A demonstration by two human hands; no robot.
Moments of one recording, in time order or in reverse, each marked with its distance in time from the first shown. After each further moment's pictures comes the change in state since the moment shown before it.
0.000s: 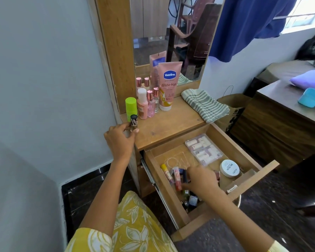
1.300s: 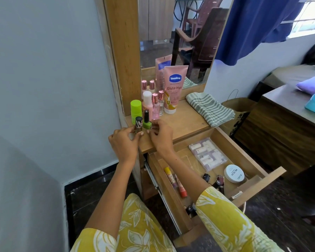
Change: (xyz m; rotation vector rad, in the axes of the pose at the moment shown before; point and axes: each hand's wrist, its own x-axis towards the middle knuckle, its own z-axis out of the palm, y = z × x) left_hand -0.002 -0.002 0.004 0.050 0.015 -0.026; right_hand 0.107 -0.105 -0.047 1.083 0.563 -0.205
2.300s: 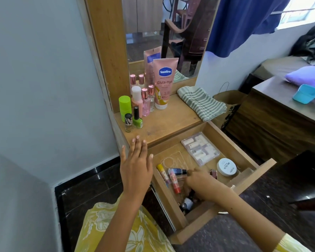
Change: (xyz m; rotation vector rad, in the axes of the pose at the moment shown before) left_hand -0.091 0.027 -0.005 0.383 -0.199 0.328; right_hand -0.093 0.057 -0.131 -1.221 -1.091 -0.272
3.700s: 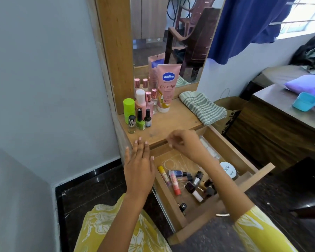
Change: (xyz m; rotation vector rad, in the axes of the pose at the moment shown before) left_hand -0.001 0.006 -0.004 0.036 -0.032 -0.017; right_hand 0.036 0.021 -0.078 0.692 0.714 0.171
